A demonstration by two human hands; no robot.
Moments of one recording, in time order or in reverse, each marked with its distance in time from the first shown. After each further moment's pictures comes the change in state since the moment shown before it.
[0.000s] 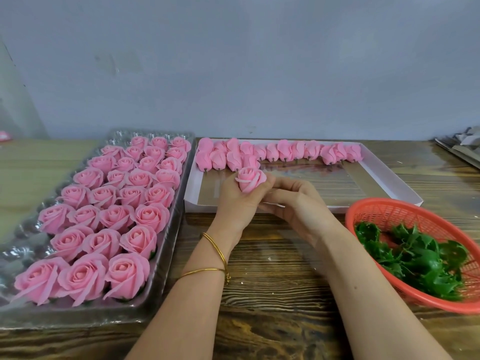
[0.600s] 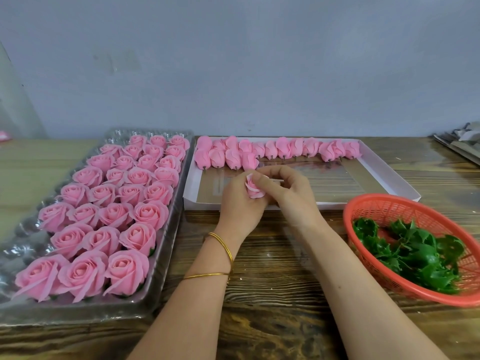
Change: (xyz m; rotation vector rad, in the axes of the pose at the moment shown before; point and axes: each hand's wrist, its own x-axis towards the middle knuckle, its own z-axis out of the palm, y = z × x) left_hand -0.006 0.002 0.007 0.324 0.001 0.165; right_hand 0.001 0.003 0.016 -0.264 0.277 -0.158
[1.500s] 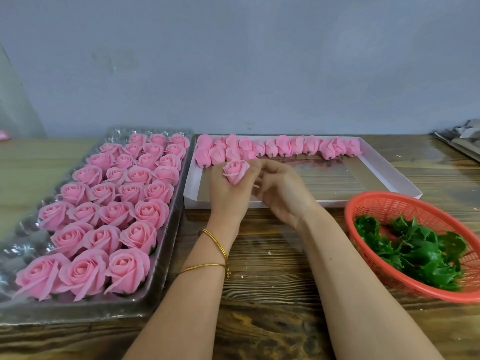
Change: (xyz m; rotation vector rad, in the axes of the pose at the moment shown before) left_hand 0.005 0.005 -0.007 -0.259 0.240 -0.093; right_hand 0.024 0.003 0.009 0.454 -0.285 0.182
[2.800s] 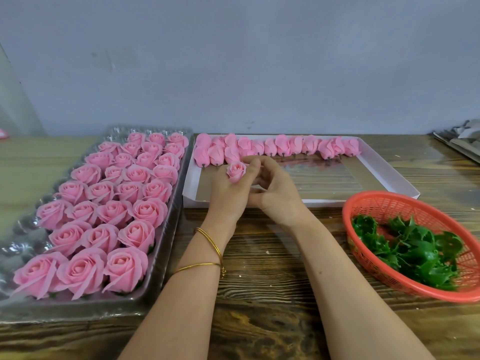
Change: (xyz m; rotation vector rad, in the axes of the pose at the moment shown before) left_hand 0.004 -0.008 -0.004 -0.041 -0.100 -0.140; right_hand -0.013 0.005 0.004 -0.489 0.016 -0.213
